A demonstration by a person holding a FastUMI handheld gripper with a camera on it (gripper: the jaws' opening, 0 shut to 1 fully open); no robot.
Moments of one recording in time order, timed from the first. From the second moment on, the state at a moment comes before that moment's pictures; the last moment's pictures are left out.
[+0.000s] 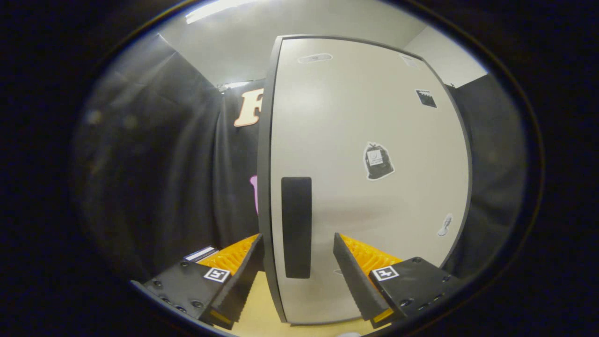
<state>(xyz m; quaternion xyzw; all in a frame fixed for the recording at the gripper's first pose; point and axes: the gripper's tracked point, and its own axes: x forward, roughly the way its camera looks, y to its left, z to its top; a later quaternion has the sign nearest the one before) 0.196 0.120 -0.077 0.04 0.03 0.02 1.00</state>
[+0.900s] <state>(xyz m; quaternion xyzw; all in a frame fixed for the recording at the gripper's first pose) 0.214 0.125 -0.080 0.04 0.02 -0.01 1.00</state>
